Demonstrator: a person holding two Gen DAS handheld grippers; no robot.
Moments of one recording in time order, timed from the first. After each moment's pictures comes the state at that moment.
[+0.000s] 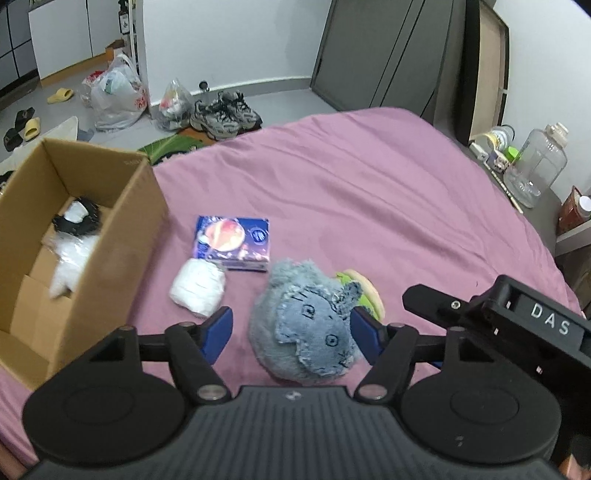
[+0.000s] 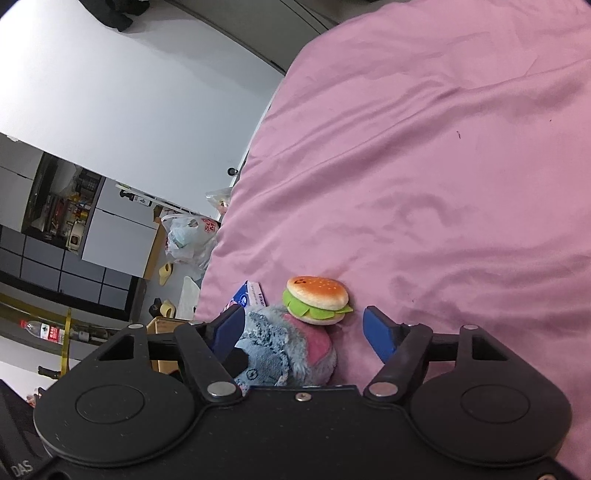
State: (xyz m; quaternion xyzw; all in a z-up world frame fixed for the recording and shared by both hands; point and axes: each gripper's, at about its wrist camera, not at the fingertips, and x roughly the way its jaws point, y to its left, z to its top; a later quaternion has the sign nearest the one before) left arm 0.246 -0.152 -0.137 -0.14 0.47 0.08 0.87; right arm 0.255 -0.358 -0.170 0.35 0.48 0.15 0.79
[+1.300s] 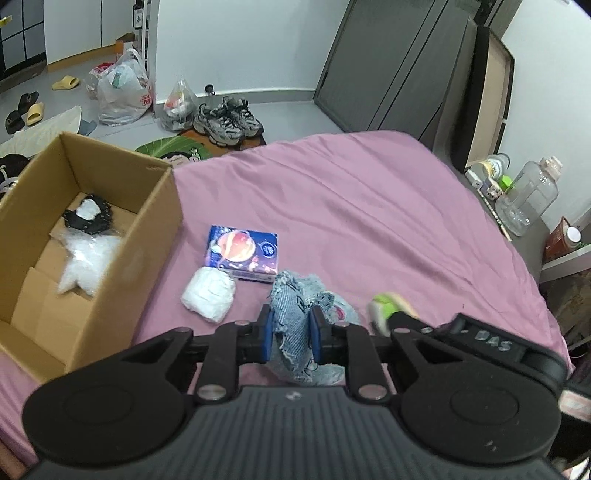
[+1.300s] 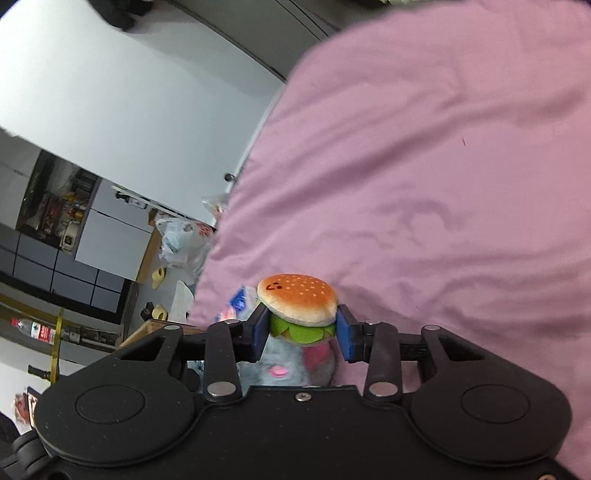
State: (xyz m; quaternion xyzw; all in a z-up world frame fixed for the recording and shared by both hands) left arm 0.230 -0.124 -0.113 -0.18 0.45 0.08 0.87; right arm 0.245 -0.353 -0.156 0.33 0.46 0.14 0.81
